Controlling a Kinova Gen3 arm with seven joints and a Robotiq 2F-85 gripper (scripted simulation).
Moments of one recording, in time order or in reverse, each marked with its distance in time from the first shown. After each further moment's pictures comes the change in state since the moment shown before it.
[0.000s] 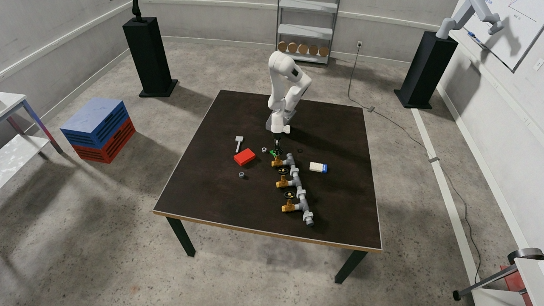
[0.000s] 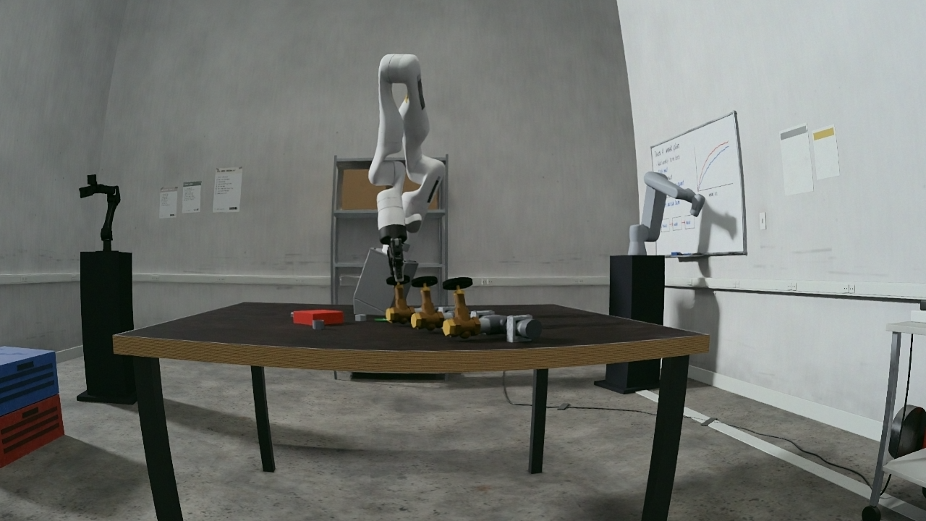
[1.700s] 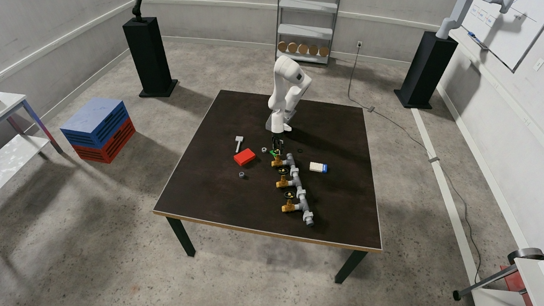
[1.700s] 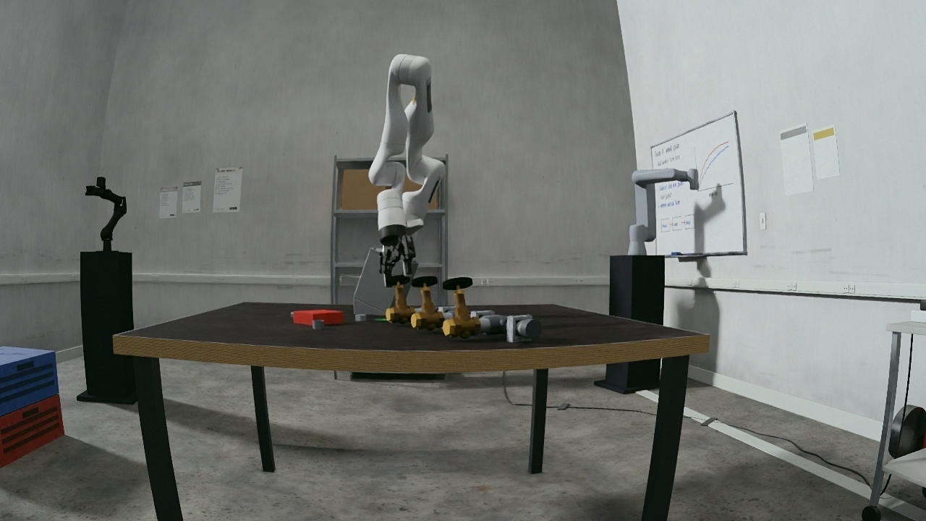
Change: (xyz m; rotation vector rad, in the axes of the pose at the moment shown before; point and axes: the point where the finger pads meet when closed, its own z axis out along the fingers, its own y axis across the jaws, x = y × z) arm 0.000 0.000 0.000 -0.006 -0.004 -0.486
